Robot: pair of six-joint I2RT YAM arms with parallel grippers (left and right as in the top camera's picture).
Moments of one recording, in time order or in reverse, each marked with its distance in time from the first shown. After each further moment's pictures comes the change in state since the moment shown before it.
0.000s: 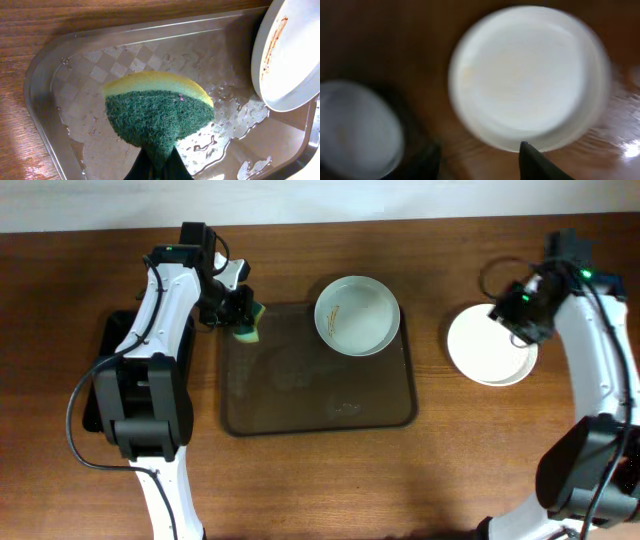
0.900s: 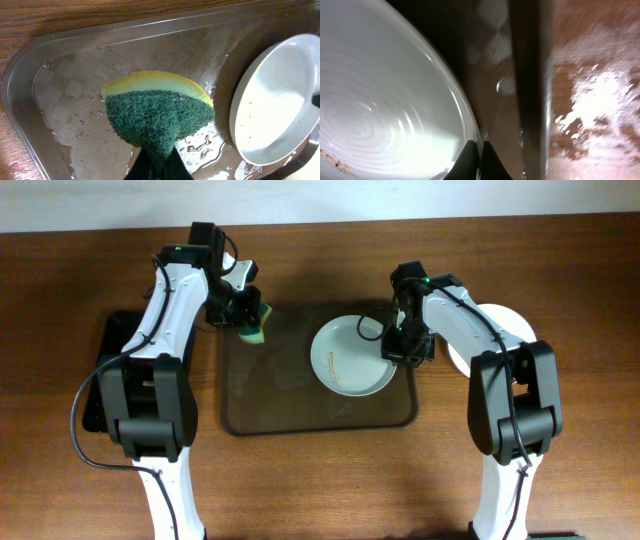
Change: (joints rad) left arm -0.030 0.000 0.000 0.001 -0.006 0.000; right arm 0.423 0.362 0.025 -0.040 -0.053 -0.068
